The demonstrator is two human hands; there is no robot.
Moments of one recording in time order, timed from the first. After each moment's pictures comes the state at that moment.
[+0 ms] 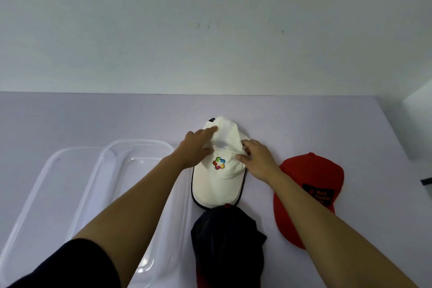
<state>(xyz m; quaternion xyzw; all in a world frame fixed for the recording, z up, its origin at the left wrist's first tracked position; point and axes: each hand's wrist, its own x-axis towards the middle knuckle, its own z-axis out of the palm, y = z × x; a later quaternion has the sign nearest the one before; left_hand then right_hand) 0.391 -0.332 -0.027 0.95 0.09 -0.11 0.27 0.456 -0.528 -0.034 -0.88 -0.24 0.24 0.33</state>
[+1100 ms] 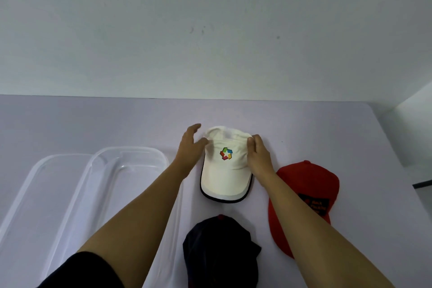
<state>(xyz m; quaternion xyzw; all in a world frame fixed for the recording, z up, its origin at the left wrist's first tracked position) 0.406 -0.350 -0.029 0.75 0.31 -0.01 0.58 0.471 -0.519 -0.034 -0.85 -0.06 0.19 0.48</state>
